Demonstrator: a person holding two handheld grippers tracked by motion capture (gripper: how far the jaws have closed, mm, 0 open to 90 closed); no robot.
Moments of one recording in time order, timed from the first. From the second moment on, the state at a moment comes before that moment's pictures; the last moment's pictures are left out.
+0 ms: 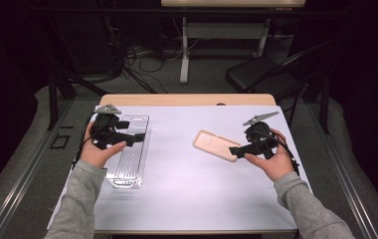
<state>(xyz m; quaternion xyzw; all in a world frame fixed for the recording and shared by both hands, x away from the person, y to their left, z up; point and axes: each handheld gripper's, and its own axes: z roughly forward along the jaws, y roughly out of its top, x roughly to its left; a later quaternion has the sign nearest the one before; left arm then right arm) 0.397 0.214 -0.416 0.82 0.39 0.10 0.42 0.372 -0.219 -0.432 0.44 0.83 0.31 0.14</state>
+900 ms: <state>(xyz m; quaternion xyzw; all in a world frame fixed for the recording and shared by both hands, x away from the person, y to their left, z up) 0.404 0.224 -0.422 0.81 0.39 0.12 0.42 0.442 -0.204 -0.429 0.45 0.84 0.27 0.15</state>
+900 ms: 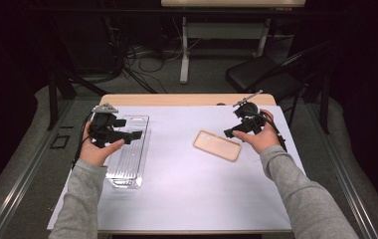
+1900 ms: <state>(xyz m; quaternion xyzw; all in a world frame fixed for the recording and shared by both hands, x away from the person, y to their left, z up) 0.404 0.227 -0.423 0.81 0.40 0.12 0.41 0.504 -0.192 -0.459 0.49 0.83 0.23 0.12</state>
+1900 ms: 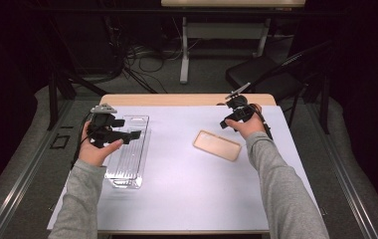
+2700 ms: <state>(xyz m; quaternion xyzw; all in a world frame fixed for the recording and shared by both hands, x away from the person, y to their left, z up) 0.403 0.230 -0.422 0.81 0.39 0.12 0.42 0.518 -0.179 -0.479 0.43 0.88 0.19 0.13</state>
